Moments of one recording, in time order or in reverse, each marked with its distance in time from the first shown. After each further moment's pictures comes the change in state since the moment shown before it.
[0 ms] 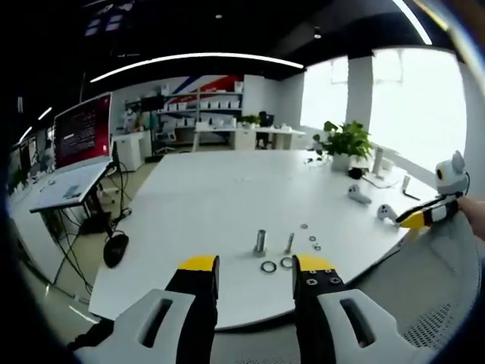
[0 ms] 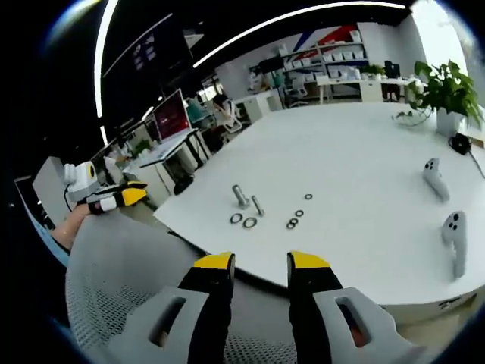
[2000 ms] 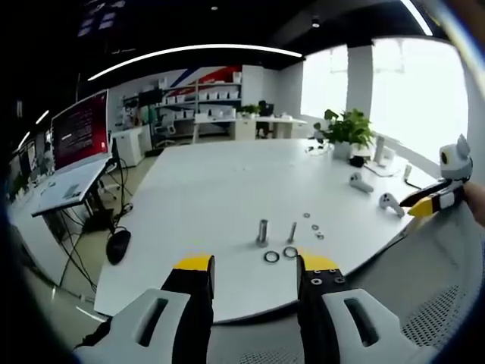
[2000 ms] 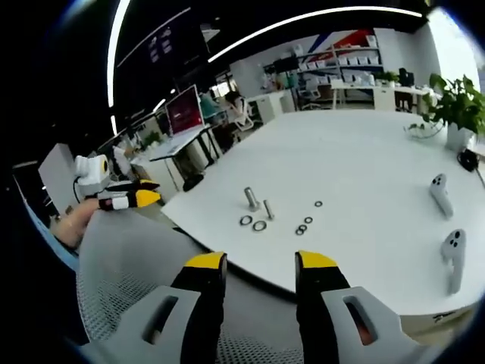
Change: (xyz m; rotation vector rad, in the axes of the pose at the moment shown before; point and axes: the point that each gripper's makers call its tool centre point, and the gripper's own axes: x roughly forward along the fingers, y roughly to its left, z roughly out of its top) left arm 0.001 0.000 -0.009 0.032 0.062 0.009; right arm -0.011 0.019 0.020 -0.049 -0.052 0.018
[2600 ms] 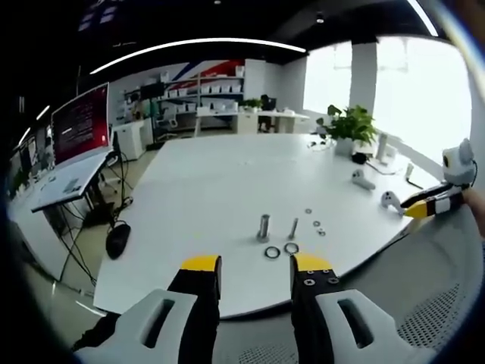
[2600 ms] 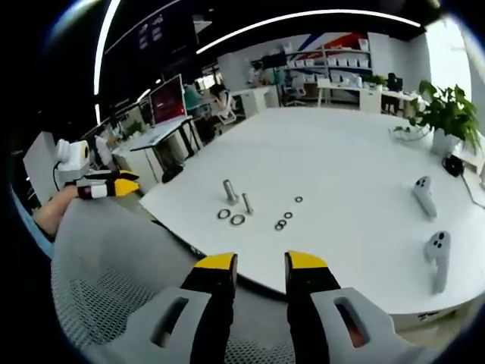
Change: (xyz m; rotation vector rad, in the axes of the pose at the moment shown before) left arm 0.003 0.002 -0.003 -0.017 0.035 0.002; right arm 0.012 -0.023 -0.011 -0.037 0.042 -0.115
